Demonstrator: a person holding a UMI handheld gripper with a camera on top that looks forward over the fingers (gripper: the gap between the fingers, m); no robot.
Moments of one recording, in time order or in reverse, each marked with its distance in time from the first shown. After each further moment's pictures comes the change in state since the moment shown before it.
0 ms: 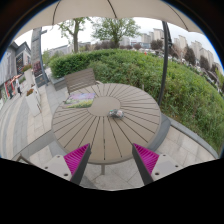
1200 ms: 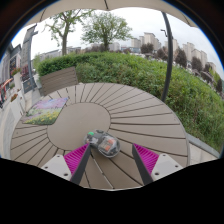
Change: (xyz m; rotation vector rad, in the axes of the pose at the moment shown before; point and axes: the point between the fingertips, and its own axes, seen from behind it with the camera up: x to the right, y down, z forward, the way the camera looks) arm 0.060 -0.073 0.345 0.065 0.114 0.030
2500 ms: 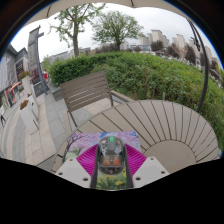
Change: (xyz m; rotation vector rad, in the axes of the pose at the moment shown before) arm -0.321 -0.155 0.106 -0.006 -0.151 0.020
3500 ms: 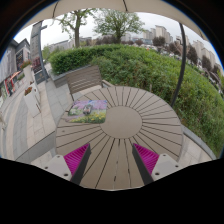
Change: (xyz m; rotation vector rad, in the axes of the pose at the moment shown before) arm 0.121 0.101 -0.349 -0.121 0.038 -0.062
